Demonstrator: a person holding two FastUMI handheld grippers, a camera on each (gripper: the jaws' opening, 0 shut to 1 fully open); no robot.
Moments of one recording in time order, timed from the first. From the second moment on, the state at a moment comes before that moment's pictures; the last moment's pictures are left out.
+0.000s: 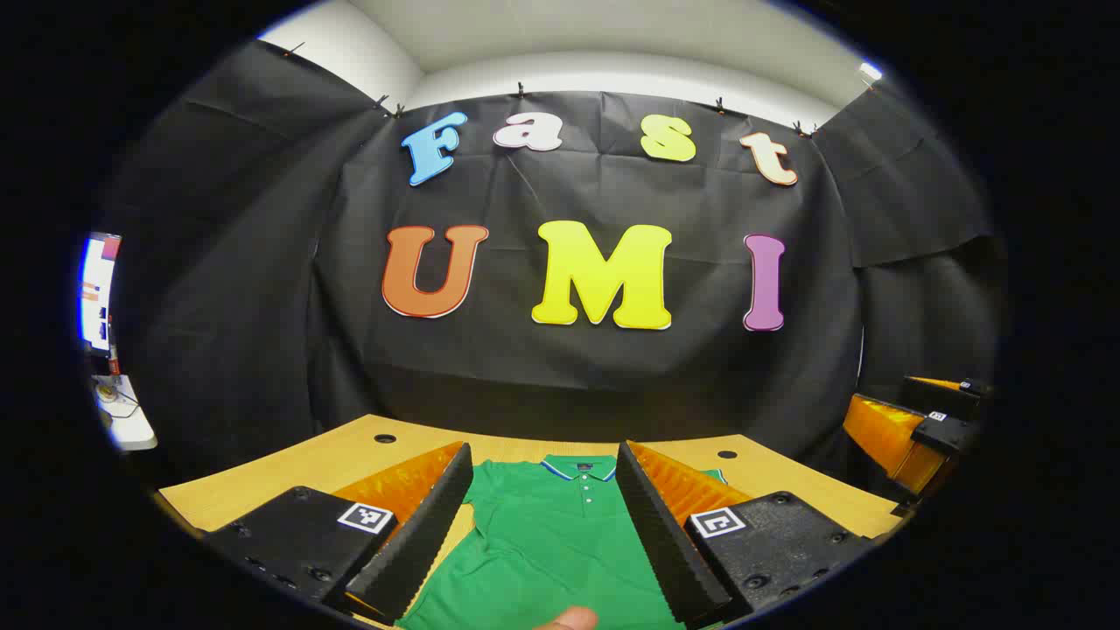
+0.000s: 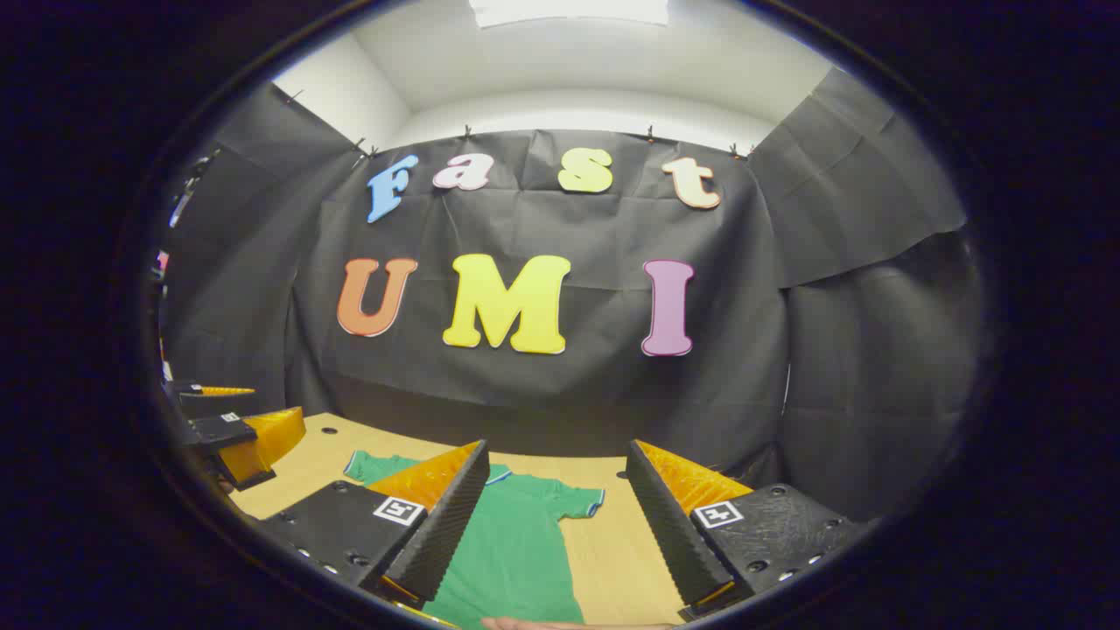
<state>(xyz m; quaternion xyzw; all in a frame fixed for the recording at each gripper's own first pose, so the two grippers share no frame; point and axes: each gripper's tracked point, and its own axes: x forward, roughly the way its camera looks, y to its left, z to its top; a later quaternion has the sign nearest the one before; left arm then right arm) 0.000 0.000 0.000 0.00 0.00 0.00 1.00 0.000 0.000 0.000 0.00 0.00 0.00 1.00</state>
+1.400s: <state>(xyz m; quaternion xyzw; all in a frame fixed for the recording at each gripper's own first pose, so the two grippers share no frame) 0.036 0.003 -0.047 0.01 0.04 0.01 1.00 0.139 -0.057 -0.039 0.00 0.06 -0.04 1.00</state>
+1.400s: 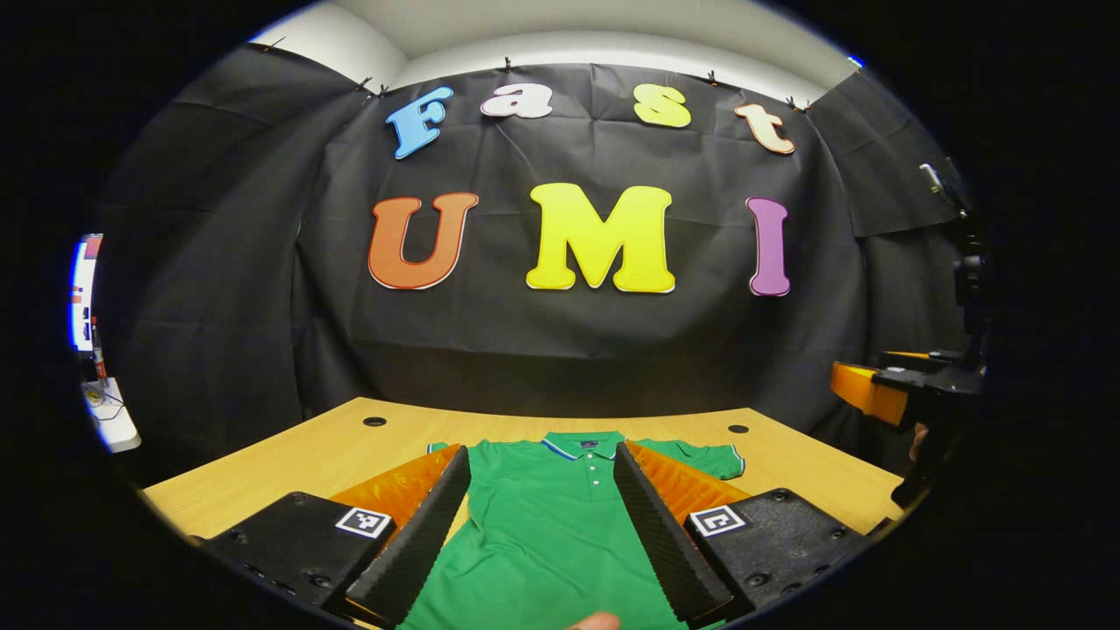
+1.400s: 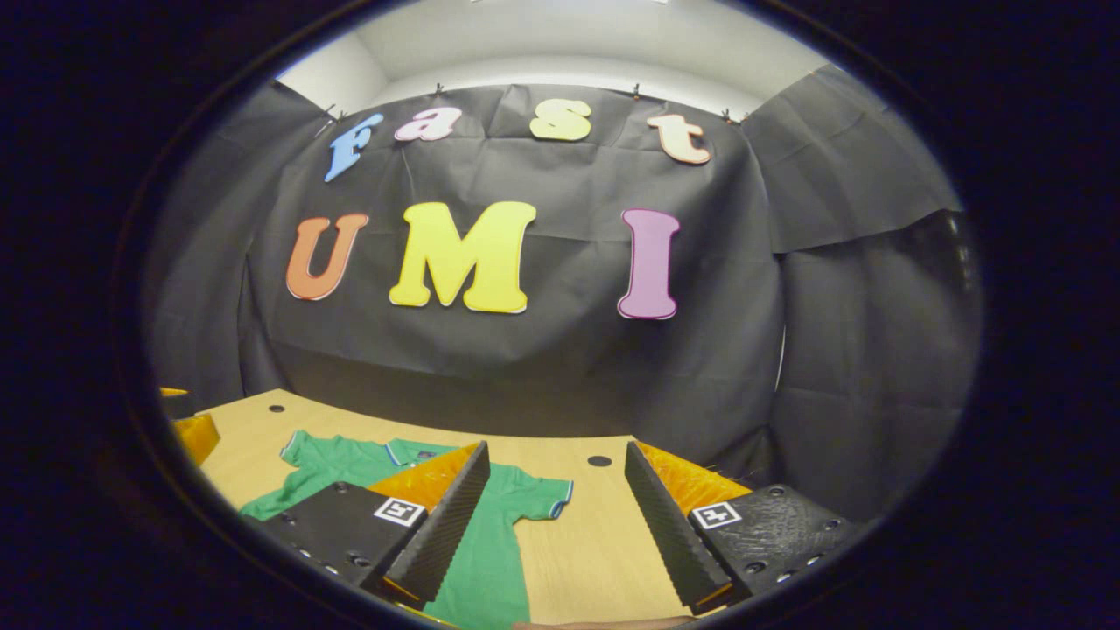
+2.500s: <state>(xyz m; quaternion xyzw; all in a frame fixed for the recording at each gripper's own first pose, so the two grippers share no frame) 0.066 0.025 -0.105 0.01 0.12 0.02 0.99 0.323 -0.058 -0.281 0.12 0.40 -0.05 0.91</state>
